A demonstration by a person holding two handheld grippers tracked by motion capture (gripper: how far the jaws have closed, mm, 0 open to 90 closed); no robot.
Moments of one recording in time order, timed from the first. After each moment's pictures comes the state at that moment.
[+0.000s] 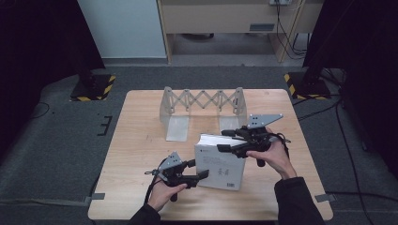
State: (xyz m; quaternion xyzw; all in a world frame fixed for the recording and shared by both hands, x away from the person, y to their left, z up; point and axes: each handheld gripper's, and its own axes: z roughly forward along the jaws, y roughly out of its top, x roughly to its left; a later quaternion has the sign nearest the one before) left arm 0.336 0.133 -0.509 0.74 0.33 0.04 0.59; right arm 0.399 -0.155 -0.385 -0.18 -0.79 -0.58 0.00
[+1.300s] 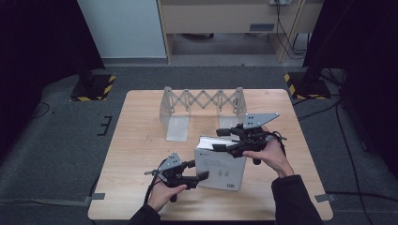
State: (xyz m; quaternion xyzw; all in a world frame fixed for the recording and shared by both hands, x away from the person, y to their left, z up) left arm 0.334 0.134 -0.509 0.74 0.32 0.03 0.59; right arm 0.397 -0.143 -0.377 -0.15 -0.79 -0.59 0.00
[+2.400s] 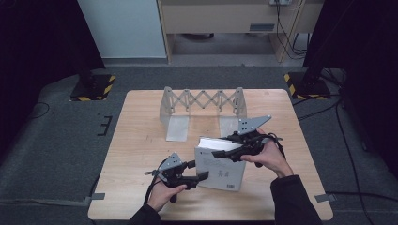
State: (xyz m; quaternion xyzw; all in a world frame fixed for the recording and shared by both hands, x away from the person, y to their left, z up) left arm 0.334 0.136 -0.510 0.74 0.33 0.03 0.58; right arm 0.397 -0.138 -0.390 -0.12 -0.83 -0.54 0.02
